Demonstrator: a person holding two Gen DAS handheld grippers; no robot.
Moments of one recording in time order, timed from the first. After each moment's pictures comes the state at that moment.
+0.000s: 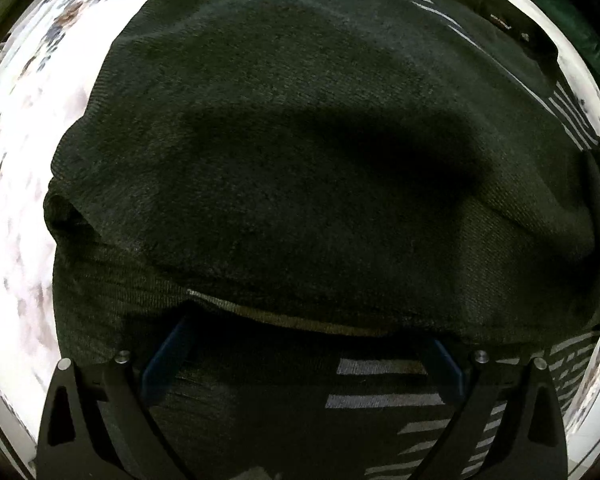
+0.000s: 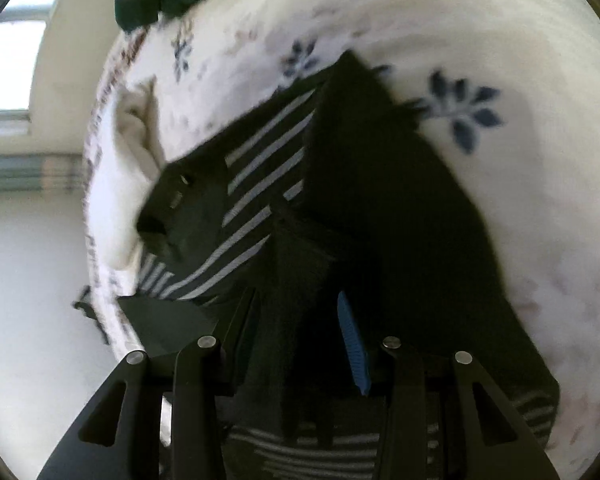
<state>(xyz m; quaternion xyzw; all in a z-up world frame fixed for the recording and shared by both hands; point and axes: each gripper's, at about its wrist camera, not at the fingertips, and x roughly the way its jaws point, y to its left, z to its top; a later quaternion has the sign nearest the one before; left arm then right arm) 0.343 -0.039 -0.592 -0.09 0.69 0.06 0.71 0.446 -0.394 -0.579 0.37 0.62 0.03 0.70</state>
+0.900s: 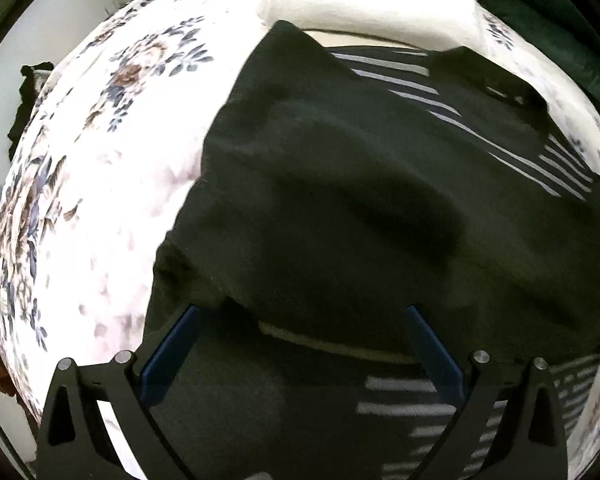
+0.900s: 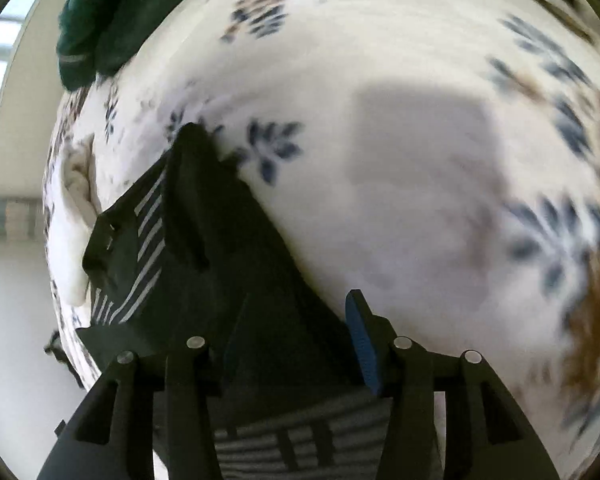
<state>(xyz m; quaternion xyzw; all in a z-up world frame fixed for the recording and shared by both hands) 0.349 -0.010 -0.532 -0.05 0.62 0.12 0.77 0.394 -0.488 -0.580 0.36 0.61 -0.06 0.70</state>
